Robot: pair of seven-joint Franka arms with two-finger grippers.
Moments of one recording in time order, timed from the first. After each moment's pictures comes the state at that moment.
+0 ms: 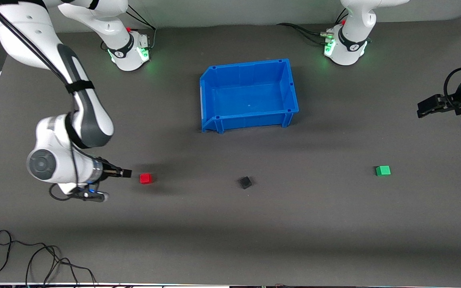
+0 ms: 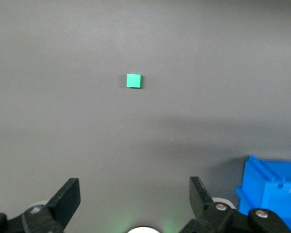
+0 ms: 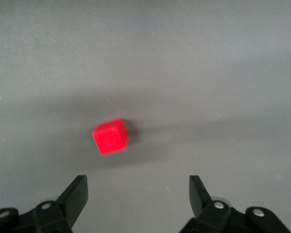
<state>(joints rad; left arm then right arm) 0.06 0.03 -0.05 -1.59 0.04 1.51 -0.14 0.08 0.53 0.08 -1.66 0.00 2.03 0.31</state>
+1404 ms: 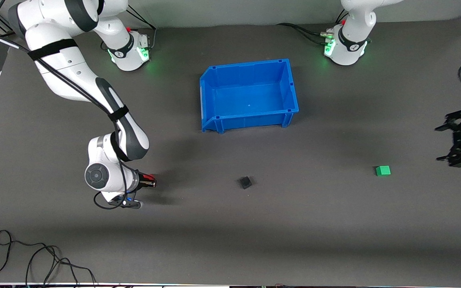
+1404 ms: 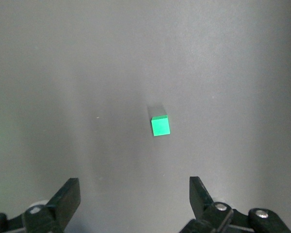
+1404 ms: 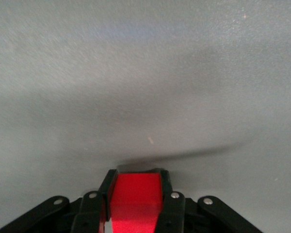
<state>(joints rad) 0.21 0.18 -0.04 -1.80 -0.03 1.89 -1.26 0.15 0.73 0.09 -1.63 0.00 2.24 0.46</state>
